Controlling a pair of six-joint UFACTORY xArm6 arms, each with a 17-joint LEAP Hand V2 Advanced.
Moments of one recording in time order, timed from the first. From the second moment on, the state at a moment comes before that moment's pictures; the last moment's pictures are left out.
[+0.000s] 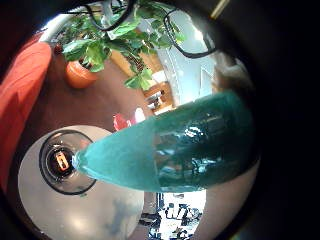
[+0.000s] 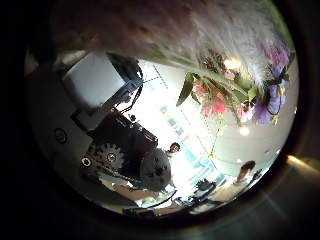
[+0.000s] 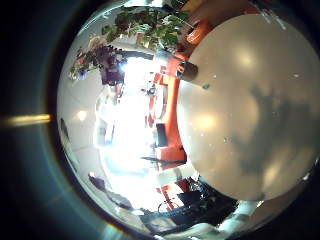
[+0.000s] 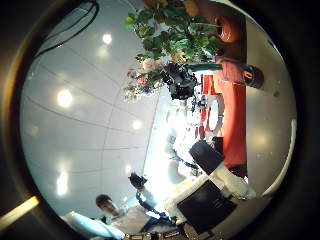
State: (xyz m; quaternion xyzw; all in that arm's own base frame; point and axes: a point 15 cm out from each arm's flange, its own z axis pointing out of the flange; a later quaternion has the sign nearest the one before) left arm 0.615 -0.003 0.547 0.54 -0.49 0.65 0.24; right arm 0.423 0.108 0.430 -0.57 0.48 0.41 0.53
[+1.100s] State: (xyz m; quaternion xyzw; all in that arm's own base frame) left arm 0.610 -0.013 0.501 0.47 -0.52 0.64 0.31; right arm 0.422 0.093 0.432 -0.57 0.48 0.40 0.54
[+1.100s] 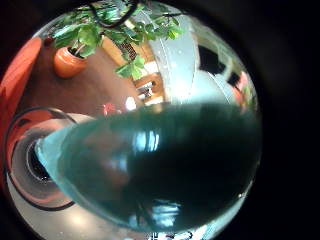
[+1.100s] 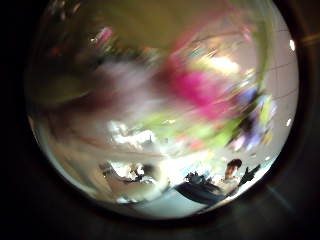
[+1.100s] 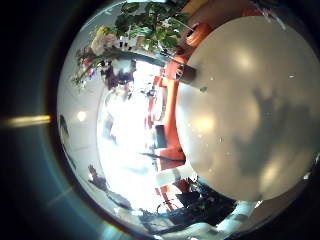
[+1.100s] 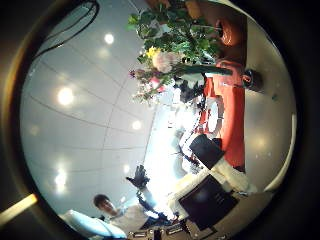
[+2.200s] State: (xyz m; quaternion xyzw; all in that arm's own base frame) left arm 0.397 0.036 0.527 0.63 -0.63 0.40 0.23; right arm 0.355 0.047 0.422 -0.64 0.52 0.36 0.43
